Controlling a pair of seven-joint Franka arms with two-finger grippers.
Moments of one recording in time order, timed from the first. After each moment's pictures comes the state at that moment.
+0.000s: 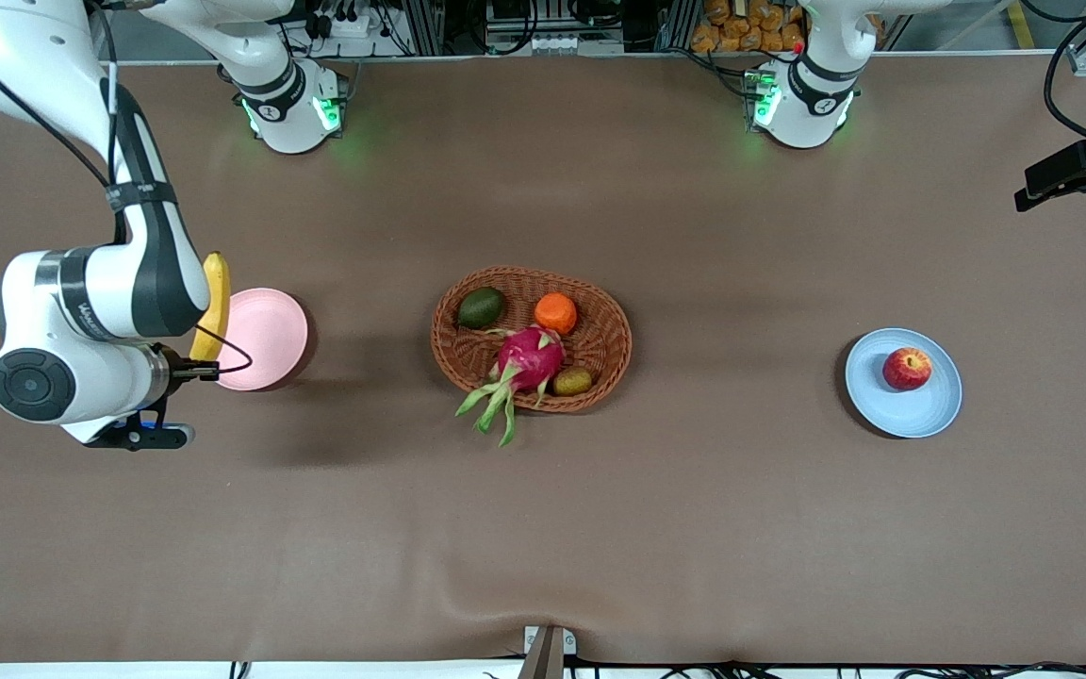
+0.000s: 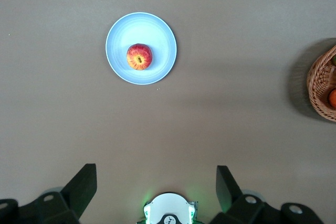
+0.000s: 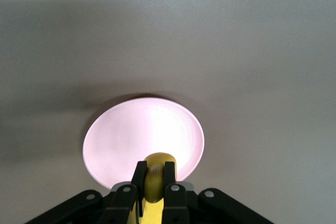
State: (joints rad) left arm -0.04 0.01 0.08 -1.46 -0.02 1.33 0.01; right arm 0.02 0.48 0.02 -1.61 -0.16 1.77 0.12
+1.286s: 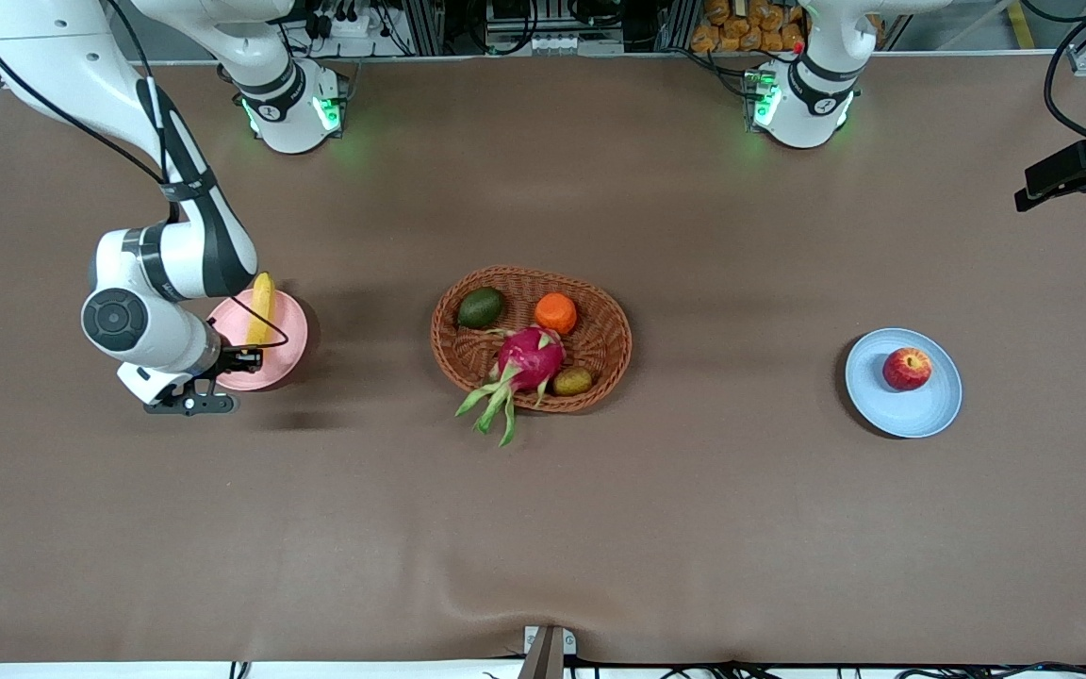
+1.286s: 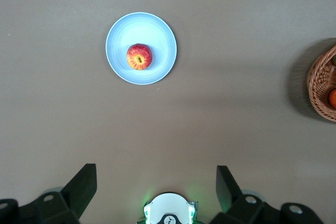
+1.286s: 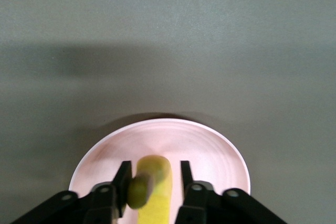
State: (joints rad) left arm -0.04 0.01 0.08 -1.46 -0.02 1.33 0.01; right arm 0.02 0.37 0.03 -2.03 -0.16 2.24 0.12
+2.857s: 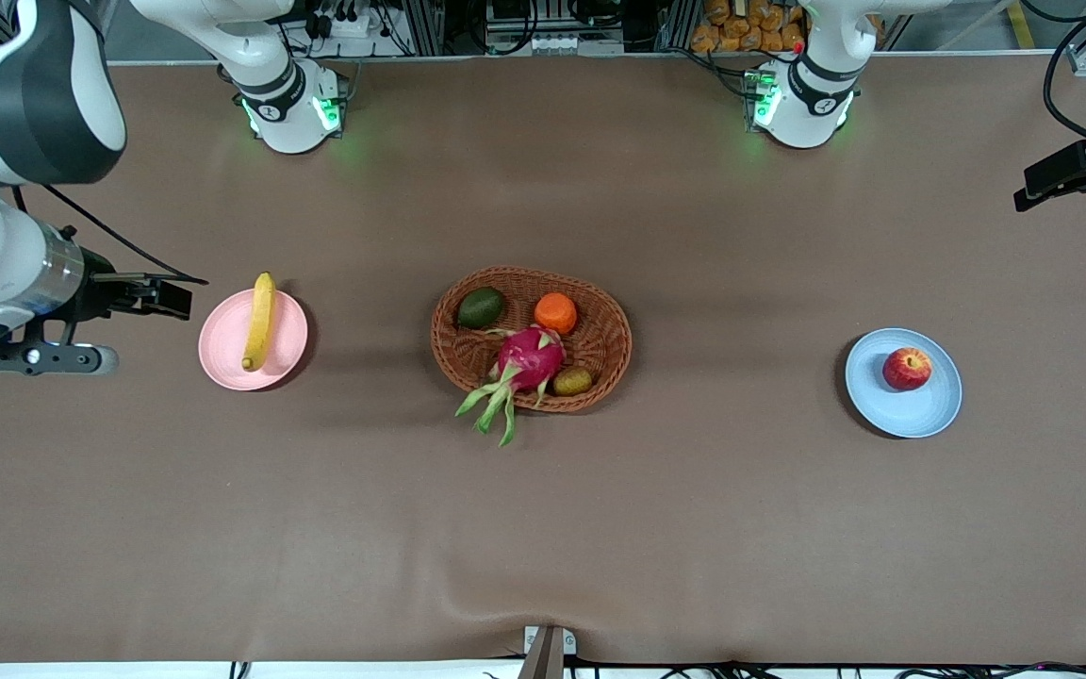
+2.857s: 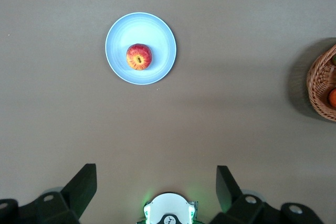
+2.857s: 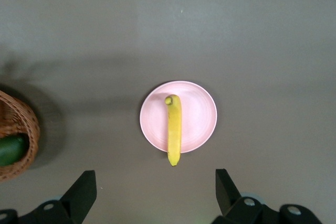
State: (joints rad) left arm -0.05 0.01 0.08 -1.46 -0.02 1.33 0.01; right arm 0.07 0.23 0.06 -1.42 -0.06 1.50 0.17
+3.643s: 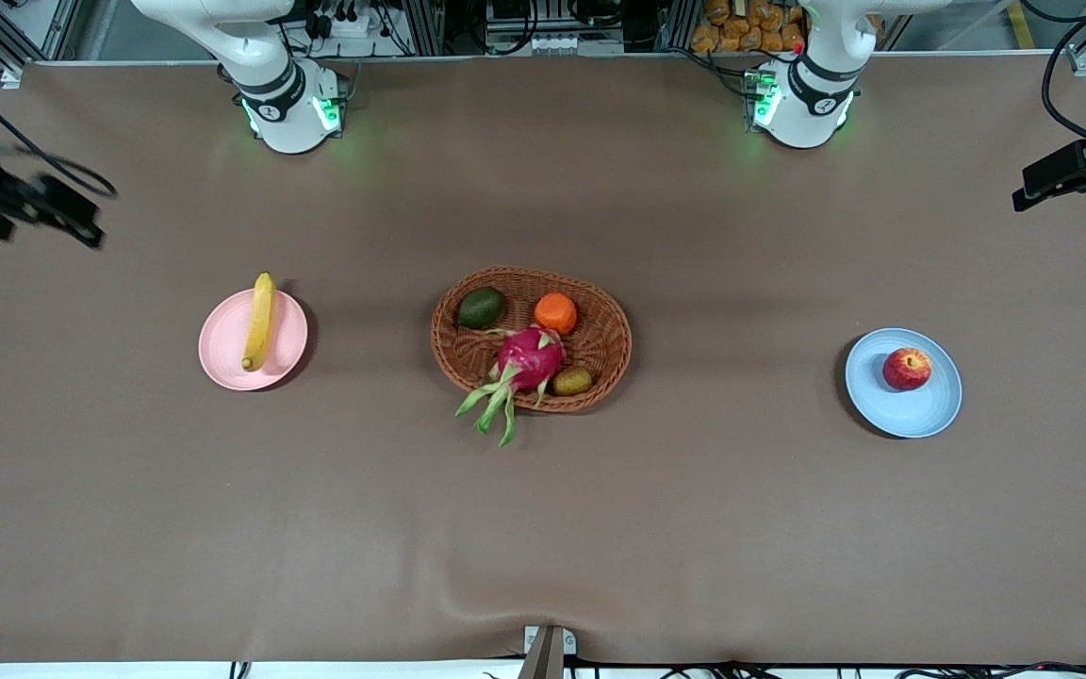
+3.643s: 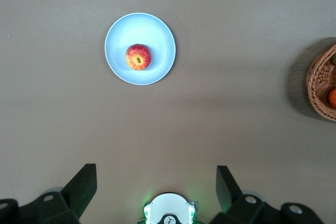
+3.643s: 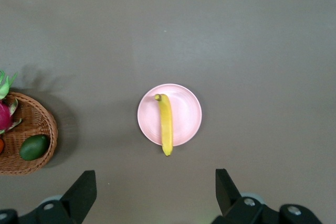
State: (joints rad) left arm -0.05 0.01 0.08 -1.45 -0.02 1.33 0.01; right arm 0.00 -0.04 0.03 -1.47 -0.03 1.44 0.13
